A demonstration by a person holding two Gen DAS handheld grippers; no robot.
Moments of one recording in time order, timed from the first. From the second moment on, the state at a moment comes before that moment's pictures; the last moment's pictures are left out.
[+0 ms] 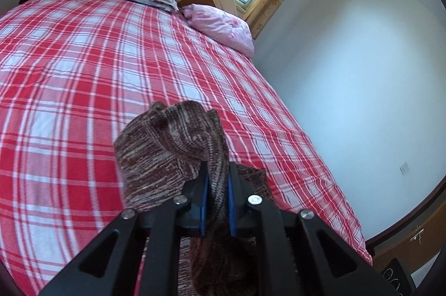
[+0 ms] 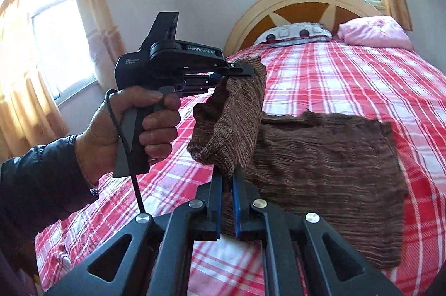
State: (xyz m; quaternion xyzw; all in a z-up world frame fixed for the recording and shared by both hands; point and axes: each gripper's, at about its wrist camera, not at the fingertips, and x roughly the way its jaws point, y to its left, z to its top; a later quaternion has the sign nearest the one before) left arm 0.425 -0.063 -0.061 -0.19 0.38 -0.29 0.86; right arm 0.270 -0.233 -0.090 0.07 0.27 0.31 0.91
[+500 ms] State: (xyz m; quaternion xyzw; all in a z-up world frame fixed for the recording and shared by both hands) left arm 0.432 -0.176 -0.085 -0.13 0.43 -0.33 0.83; right arm 0.276 -0.329 -0.124 0.14 0.32 0.25 0.90
